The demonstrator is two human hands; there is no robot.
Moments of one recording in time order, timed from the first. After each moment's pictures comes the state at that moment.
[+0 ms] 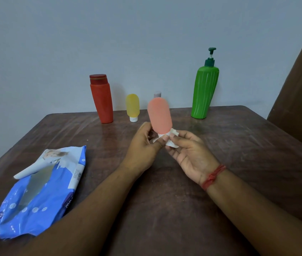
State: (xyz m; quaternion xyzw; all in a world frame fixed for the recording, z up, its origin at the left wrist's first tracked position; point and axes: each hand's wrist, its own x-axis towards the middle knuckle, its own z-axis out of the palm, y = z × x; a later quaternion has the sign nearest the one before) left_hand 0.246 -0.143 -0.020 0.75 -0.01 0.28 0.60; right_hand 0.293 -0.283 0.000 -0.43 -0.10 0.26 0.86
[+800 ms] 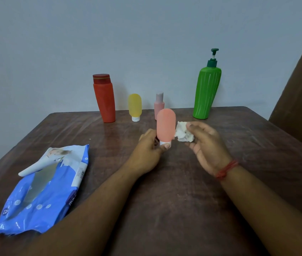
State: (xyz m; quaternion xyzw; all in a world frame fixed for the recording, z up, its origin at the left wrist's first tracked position) left_hand 0.250 -0.136 -0.030 0.88 0.04 0.22 0.43; right_hand 0.318 -0.300 0.004 -0.52 -0.16 0.15 0.83
